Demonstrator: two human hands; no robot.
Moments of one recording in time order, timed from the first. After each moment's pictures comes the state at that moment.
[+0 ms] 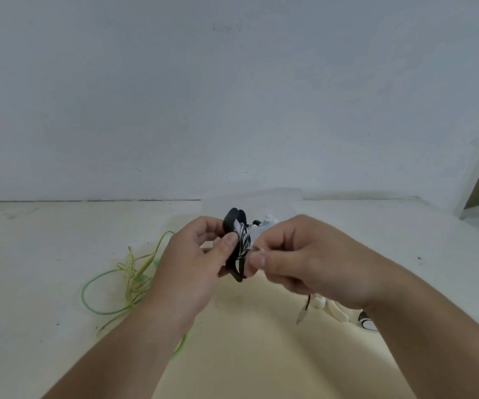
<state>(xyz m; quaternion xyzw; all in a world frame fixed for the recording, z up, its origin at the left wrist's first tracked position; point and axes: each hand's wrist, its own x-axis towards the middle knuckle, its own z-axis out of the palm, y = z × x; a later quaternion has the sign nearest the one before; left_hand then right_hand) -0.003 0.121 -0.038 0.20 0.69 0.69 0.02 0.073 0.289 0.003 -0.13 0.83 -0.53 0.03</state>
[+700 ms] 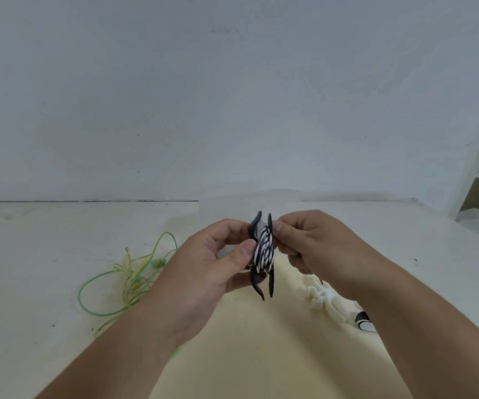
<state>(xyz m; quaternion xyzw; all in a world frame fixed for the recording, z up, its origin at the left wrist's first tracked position) 0.009 0.124 -0.033 0.29 0.57 0.75 0.18 0.063 0.299 -0.002 0.01 0.85 -0.53 -0.08</state>
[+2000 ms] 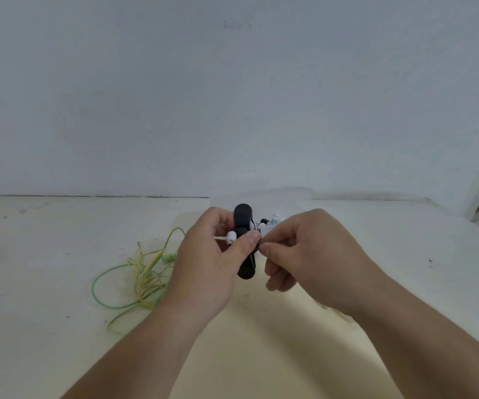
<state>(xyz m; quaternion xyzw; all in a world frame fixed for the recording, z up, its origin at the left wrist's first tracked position) 0.000 0.125 -0.036 0.23 0.74 0.63 -0.07 0.074 0.260 0.007 0.06 0.88 -0.46 -0.10</state>
